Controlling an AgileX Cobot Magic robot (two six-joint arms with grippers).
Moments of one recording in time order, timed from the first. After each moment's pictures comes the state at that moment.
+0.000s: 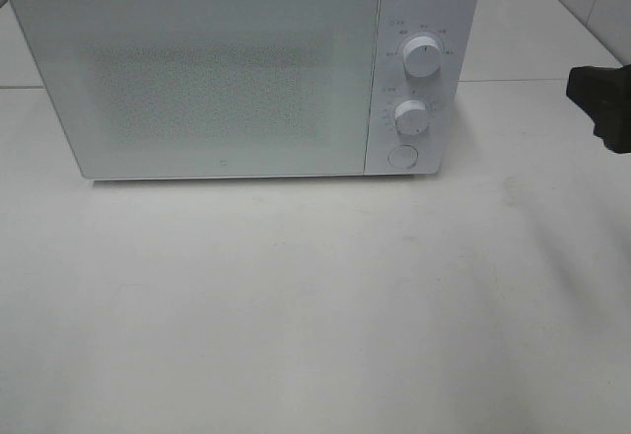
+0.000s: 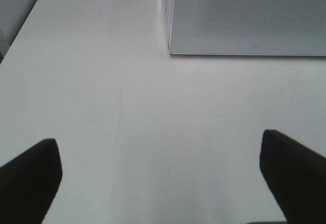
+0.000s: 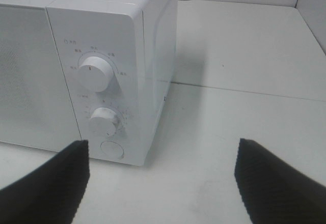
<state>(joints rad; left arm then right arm) 0.09 0.00 -0.52 -0.13 1.09 0.06 0.16 0.90 -0.35 -0.08 -0.26 0.12</state>
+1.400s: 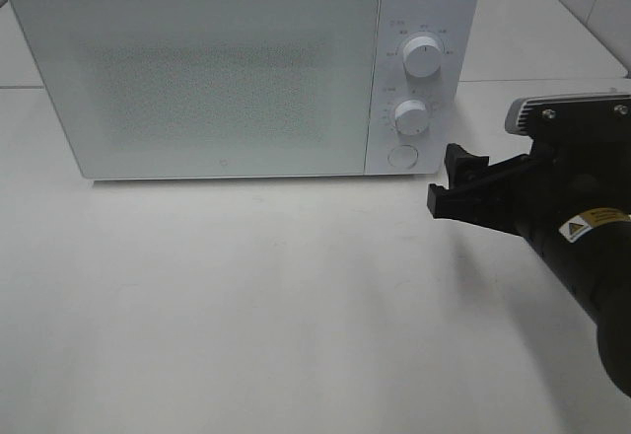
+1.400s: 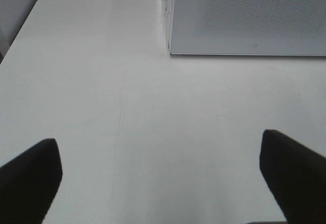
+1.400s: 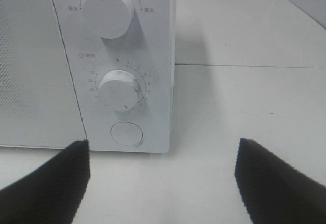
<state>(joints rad) 0.09 0.00 -0.52 -0.13 1.09 0.06 0.73 1.64 -0.29 0.82 -1.20 -0.25</state>
